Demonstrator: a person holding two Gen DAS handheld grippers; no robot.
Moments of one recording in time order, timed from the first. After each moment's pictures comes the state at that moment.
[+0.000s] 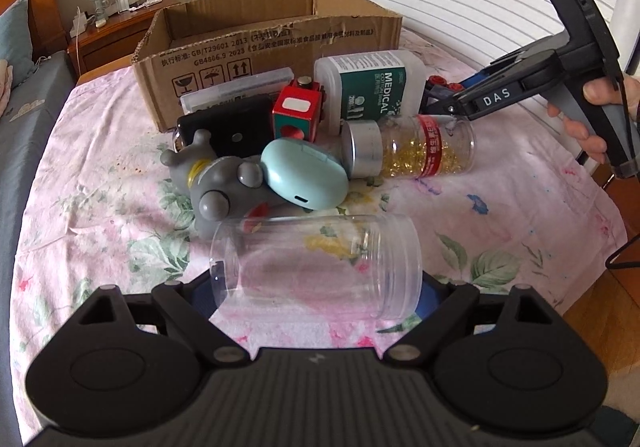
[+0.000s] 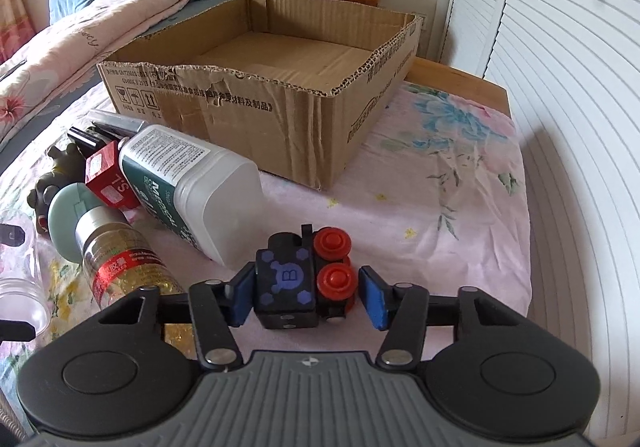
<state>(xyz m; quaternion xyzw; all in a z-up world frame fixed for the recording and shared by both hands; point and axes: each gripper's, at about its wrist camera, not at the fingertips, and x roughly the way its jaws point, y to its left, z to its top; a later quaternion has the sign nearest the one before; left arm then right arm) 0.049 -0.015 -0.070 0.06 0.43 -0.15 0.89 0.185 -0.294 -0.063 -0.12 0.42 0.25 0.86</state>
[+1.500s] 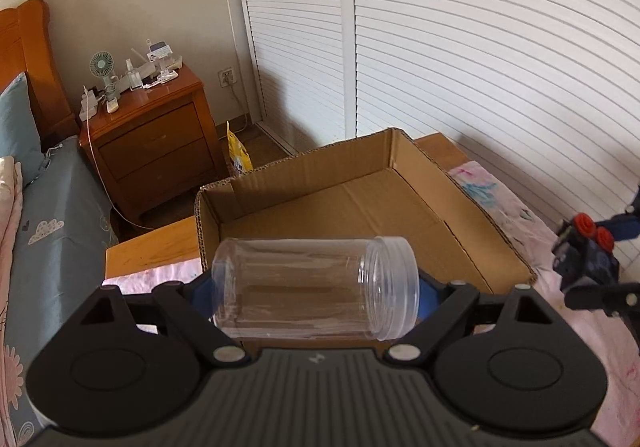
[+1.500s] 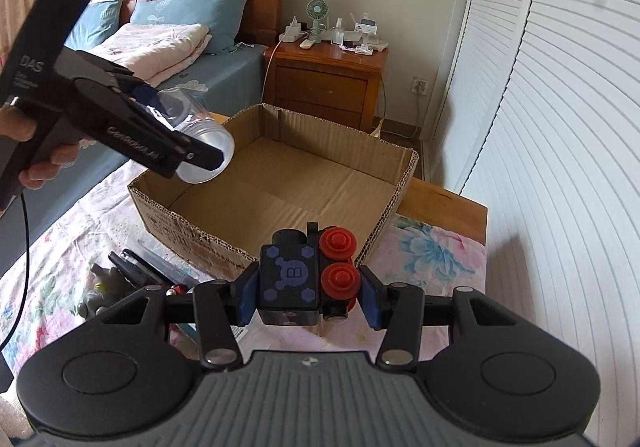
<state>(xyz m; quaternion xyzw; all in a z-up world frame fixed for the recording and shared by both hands) 0.274 -0.016 0.034 0.10 0.38 -0.13 0.91 0.207 -0.264 0.057 -0.13 0.36 0.26 0.89</state>
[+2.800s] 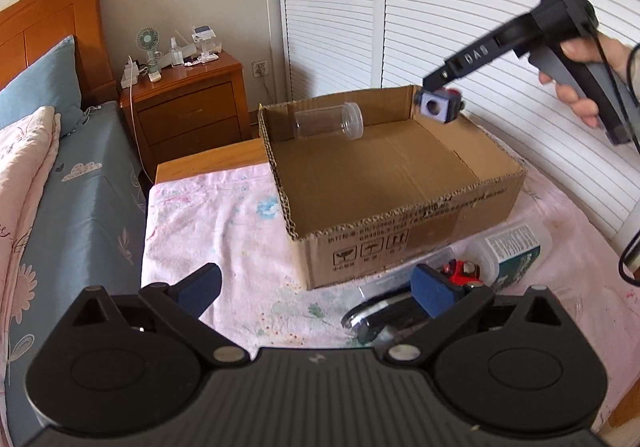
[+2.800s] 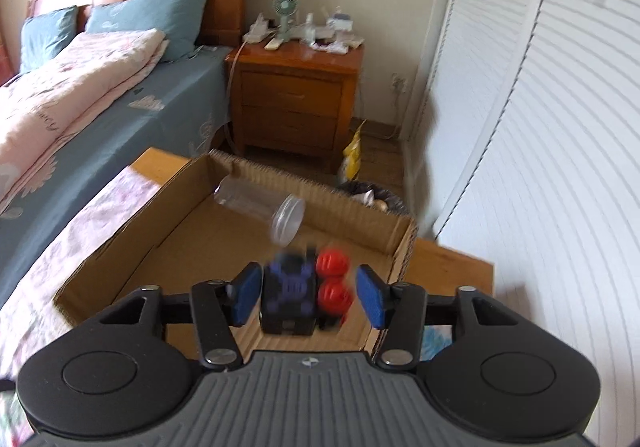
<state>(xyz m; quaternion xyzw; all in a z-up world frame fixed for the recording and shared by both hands) 0.142 0.062 0.007 0.06 0.37 -0.11 0.92 0.330 -0.197 0.060 -0.13 0.37 0.20 0.90</state>
